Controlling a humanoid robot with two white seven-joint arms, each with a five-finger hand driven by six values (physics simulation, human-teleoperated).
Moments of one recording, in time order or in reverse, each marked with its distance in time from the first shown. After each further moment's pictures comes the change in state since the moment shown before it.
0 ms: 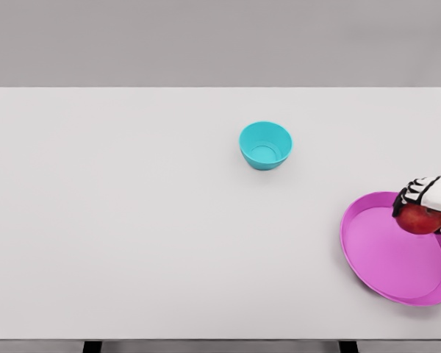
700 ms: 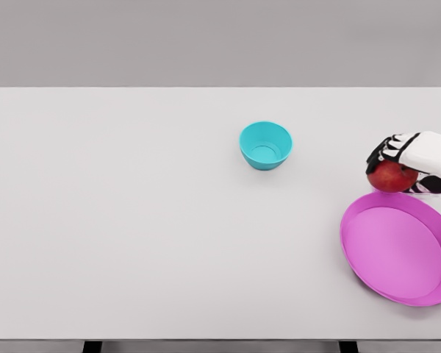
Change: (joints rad) left arm 0.000 0.000 0.000 0.000 0.000 0.000 0.000; right arm -0.210 0.175 0.031 0.001 0.004 0.000 0.000
